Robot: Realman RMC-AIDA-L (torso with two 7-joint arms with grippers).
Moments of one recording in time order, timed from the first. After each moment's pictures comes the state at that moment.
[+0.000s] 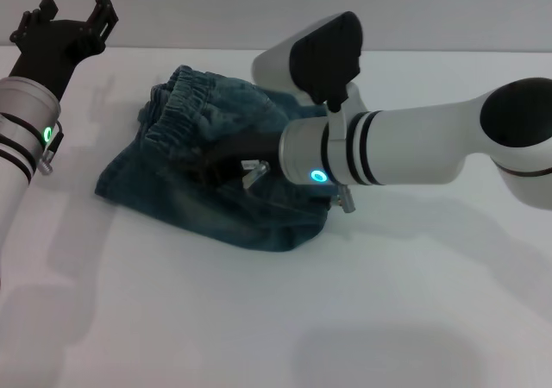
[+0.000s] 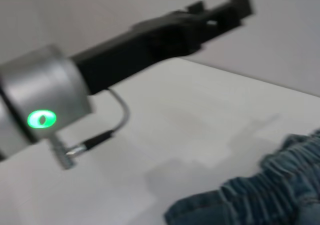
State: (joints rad) left arm -0.38 -2.07 1.82 0.71 -0.58 0.60 -0.05; right arm 0.82 2.08 1.08 0.77 -1.38 0.47 -1.02
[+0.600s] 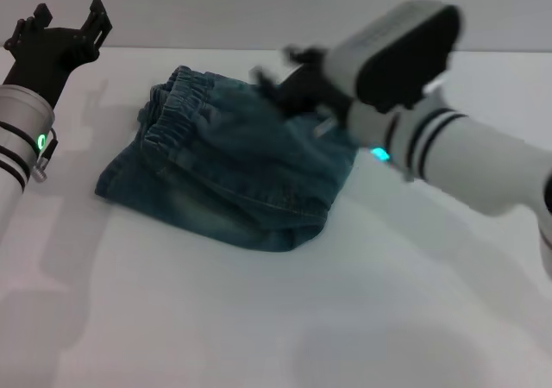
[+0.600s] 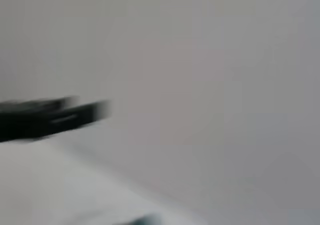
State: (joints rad) left arm -0.37 -2.06 1.83 0.70 -0.57 0.62 -0.06; right arm 0.52 2.09 1.07 1.06 -1.38 0.03 -1.38
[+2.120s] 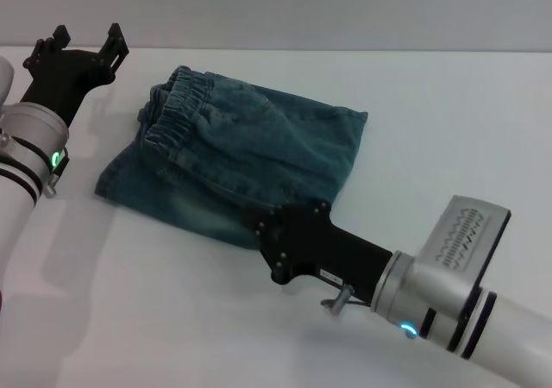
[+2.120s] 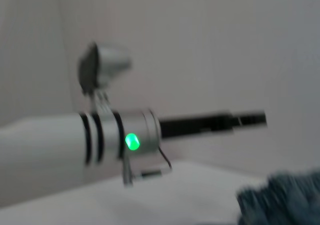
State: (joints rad) left arm -0.41 -2.06 1.88 0.61 -0.57 0.63 -0.07; right arm 0.53 2.09 0.33 0.47 -2.55 -1.00 0.36
